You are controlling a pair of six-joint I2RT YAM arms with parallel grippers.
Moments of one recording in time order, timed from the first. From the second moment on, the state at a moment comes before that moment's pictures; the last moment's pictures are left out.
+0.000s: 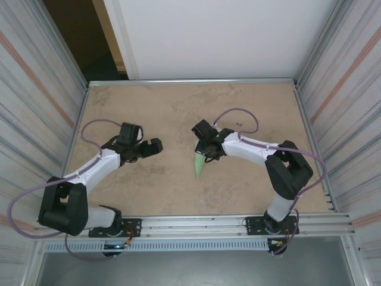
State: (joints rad) left arm -0.28 1.31 0.73 -0.38 0.16 -0.55; right arm 0.77 1.73 1.16 -0.55 0.15 1.07
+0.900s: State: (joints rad) left arm -0.26 1.28 0.61 -0.21 0.35 -0.73; right arm 0.59 1.88 1.00 0.00 -0.48 0.85
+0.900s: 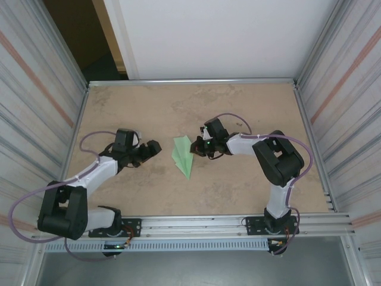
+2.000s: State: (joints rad) left arm -0.45 1.71 0.83 -0.04 0.53 -0.78; right arm 0.55 1.88 0.94 0.02 -0.49 0.83
